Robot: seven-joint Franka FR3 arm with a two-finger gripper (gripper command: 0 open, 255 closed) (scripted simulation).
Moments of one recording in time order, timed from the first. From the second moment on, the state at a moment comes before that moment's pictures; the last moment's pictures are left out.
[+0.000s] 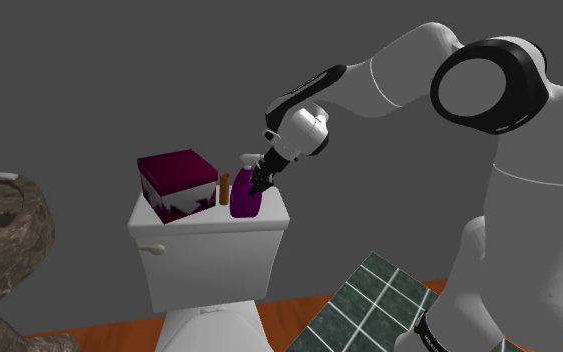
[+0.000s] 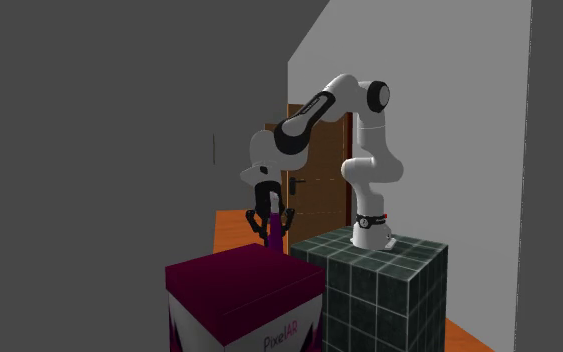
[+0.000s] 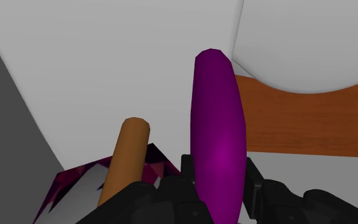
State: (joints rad) arm 0.37 0.30 -0.46 -2.10 1.00 2.40 -1.81
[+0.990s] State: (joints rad) arm 0.40 0.17 -0.50 -2.08 0.82 2.33 -1.64
